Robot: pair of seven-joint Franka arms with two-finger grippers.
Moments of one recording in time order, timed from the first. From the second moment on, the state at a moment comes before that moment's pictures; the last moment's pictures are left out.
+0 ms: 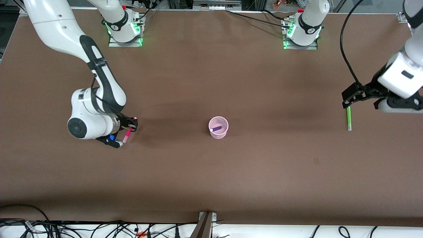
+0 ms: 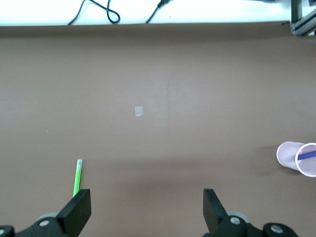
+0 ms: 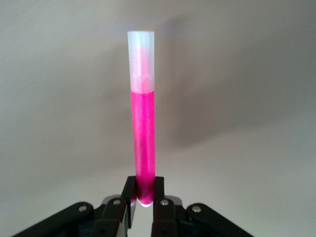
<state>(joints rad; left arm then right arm) 0.11 0.10 -0.26 -1.49 0.07 1.71 -0.17 0.12 0.62 0.08 -1.61 0.25 1.82 0.54</state>
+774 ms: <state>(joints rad) 0.13 0.00 -0.26 -1.64 0.03 1.62 -0.18 0.33 0.62 0.14 -1.47 1.12 1.92 1.10</state>
